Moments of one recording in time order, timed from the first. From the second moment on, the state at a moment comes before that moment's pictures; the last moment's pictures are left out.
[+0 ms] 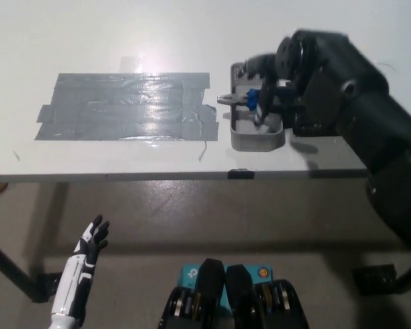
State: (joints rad) left_arm 0.06 0.13 0.01 0.04 0.10 -0.23 -0.03; right_arm -1.45 -0.13 0.64 1.26 -0.50 0.20 0.60
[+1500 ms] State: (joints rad) left_arm 0.06 0.14 0.00 0.04 0.11 -0.25 -0.03; right_arm -1.35 -0.09 0.62 1.35 -0.53 0.17 0.34
